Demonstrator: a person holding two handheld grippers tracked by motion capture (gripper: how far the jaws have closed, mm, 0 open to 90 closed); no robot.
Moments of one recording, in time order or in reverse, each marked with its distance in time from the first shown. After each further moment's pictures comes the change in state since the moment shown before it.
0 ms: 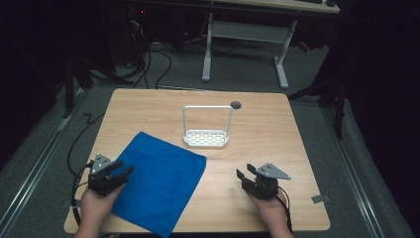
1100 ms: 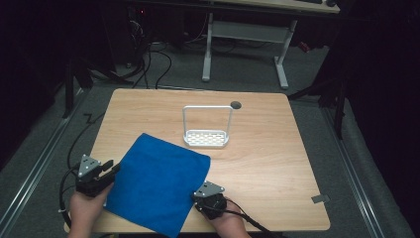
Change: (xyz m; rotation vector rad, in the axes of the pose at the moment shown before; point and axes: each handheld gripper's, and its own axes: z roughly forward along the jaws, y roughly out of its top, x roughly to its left) left arm 0.017 -0.005 -0.016 -0.037 0.057 0.001; right arm 0.134 -0.011 0.050 0.224 0.241 -0.297
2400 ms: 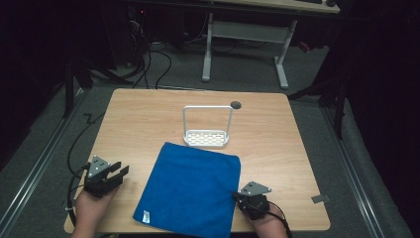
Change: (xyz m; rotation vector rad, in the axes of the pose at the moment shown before) left arm -0.014 -0.001 0.009 0.029 -0.057 0.058; right arm -0.071 -0.060 -0.070 0.059 -0.112 0.119
